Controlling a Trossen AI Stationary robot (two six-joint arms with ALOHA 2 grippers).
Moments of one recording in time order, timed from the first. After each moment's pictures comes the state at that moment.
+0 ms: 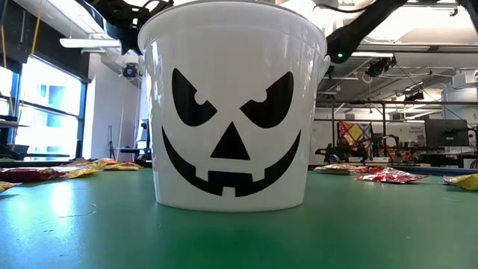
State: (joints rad) left arm 0.46 1.42 0.88 -0.04 -0.04 -0.03; right arm -0.70 1.79 1.28 0.00 -0.33 1.02
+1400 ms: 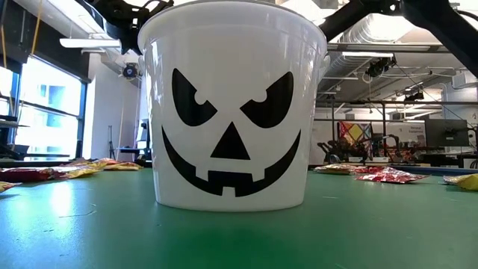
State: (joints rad) left arm 0.46 1.42 0.88 -0.05 -0.06 -0.03; right arm -0.58 2.07 1.66 -0.45 -0.08 0.65
